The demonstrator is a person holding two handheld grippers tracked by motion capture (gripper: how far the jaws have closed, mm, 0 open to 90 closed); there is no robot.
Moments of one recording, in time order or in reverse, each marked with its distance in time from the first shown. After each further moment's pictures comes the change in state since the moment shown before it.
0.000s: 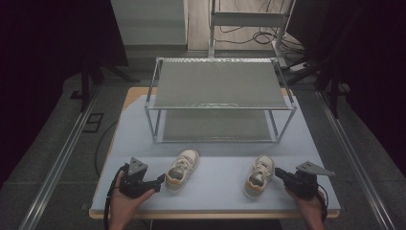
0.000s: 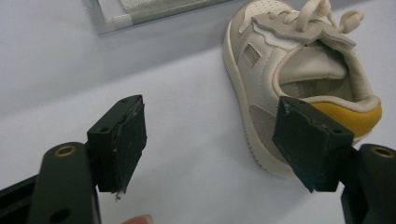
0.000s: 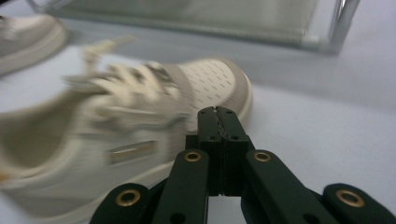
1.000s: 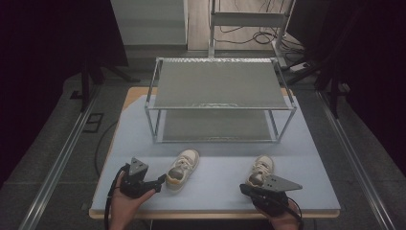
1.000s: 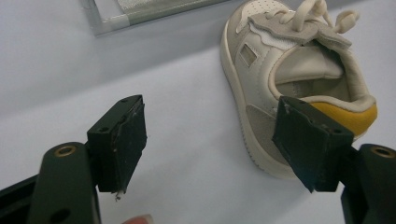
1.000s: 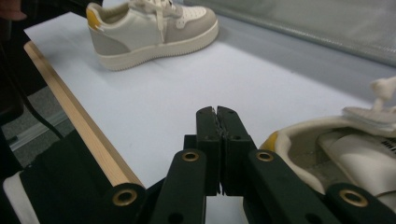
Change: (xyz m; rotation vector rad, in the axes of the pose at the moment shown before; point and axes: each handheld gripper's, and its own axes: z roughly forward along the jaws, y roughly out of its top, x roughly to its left) left arm -0.002 0.000 0.001 0.004 -0.004 0.007; right arm 0.107 0.004 0.007 0.014 0.265 -0.198
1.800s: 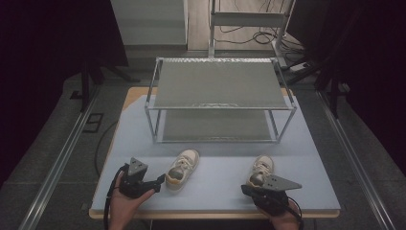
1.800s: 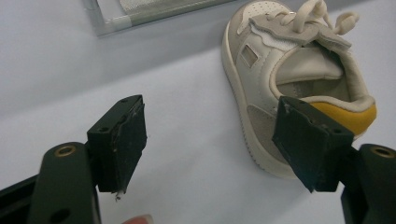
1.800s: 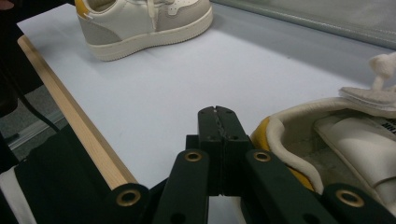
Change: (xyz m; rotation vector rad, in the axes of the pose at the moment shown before) left arm 0.001 0.000 -0.002 -0.006 0.000 -0.003; right arm -0.008 -0.008 0.003 0.020 0.004 0.018
